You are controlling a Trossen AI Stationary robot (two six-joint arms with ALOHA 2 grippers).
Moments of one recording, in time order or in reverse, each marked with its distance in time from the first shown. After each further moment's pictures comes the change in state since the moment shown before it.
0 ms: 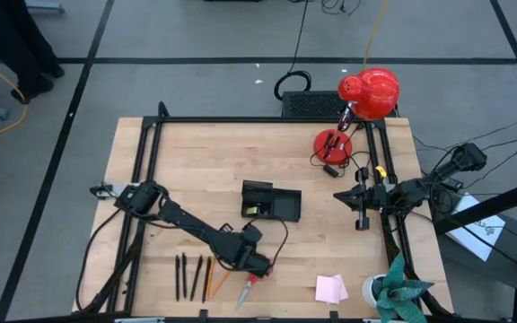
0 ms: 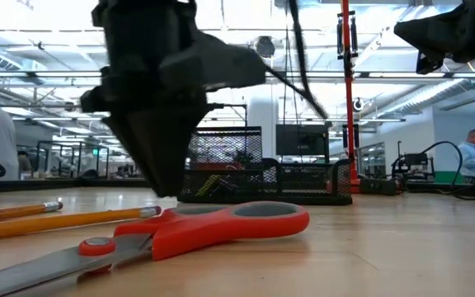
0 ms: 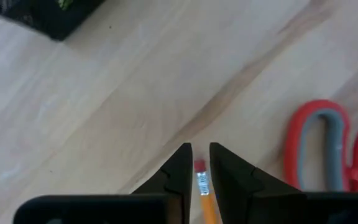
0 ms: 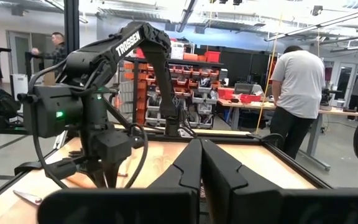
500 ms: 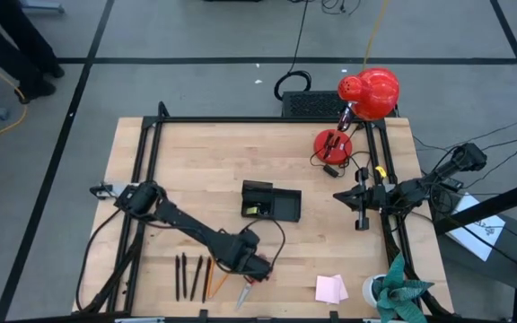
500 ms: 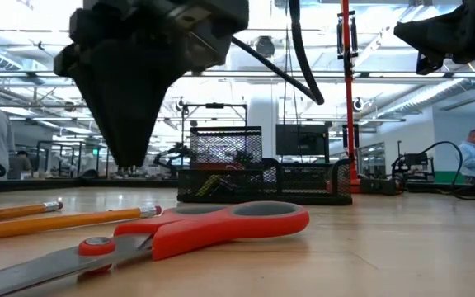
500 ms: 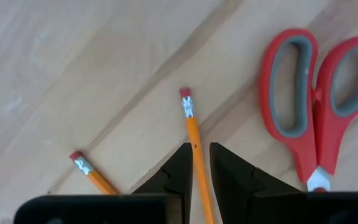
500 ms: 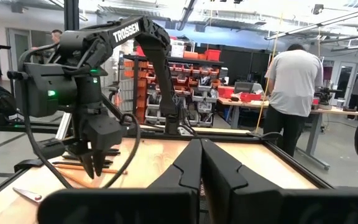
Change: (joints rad) left arm -0.019 -0.004 0.105 -0.148 0.165 -0.036; right arm 0.000 0.000 0.000 -0.010 0.000 0.000
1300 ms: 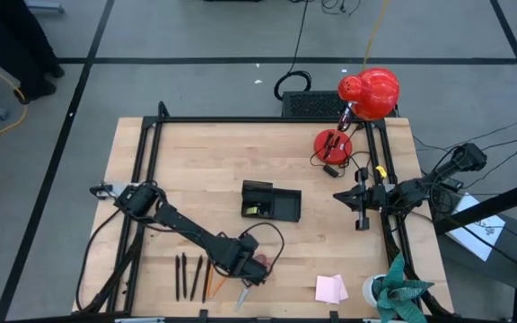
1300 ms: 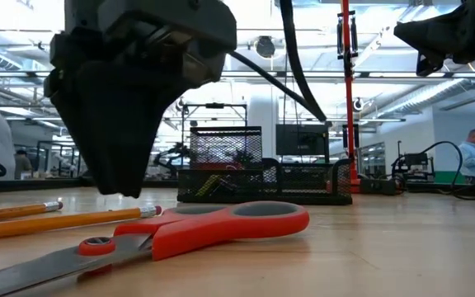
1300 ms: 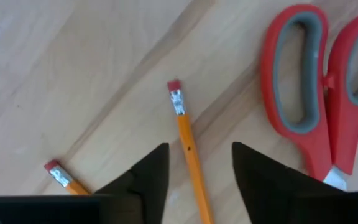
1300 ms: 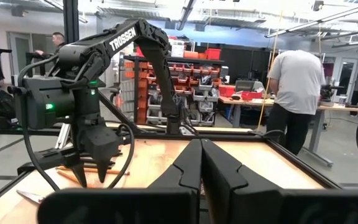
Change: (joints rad) left arm -0.020 0.000 -0.078 0.101 -0.004 0.018; right arm 0.000 0.000 0.000 -0.001 0.000 0.025
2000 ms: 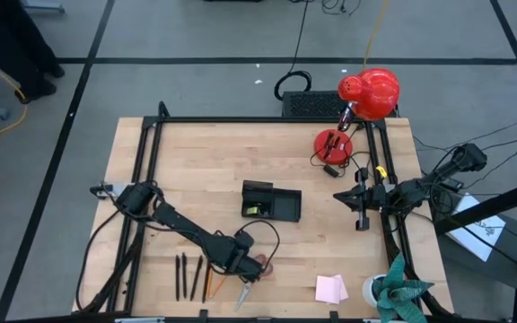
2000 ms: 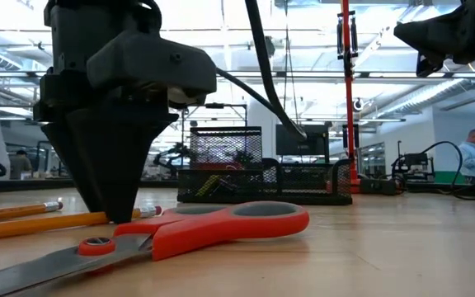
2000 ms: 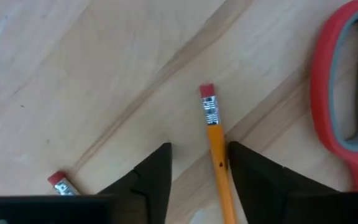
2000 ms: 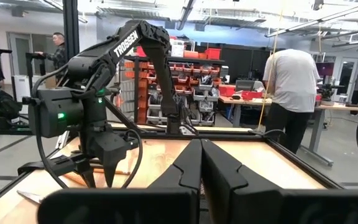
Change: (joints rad) left arm -0.001 -0.009 -0.144 0.127 -0.020 -0.029; right arm 0.000 0.001 0.000 0.000 0.000 0.000
